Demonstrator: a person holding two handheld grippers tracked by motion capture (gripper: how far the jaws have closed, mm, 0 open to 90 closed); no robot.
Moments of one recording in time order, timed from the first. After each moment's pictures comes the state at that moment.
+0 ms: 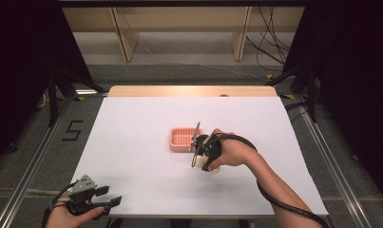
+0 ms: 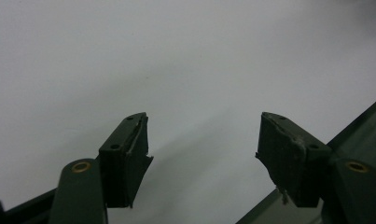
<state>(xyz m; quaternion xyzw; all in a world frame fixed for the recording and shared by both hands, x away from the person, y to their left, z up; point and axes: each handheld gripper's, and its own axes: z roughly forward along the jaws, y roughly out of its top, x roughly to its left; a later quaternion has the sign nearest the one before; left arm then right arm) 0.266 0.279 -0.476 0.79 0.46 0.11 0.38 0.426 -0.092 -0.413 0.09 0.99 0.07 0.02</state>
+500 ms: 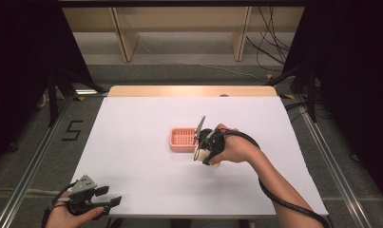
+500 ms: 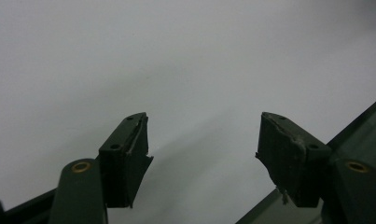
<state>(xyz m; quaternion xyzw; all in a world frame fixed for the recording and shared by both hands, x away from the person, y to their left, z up) 0.266 0.280 -0.476 0.79 0.46 0.11 0.39 0.436 -0.101 -0.404 0.12 0.99 0.10 0.04</state>
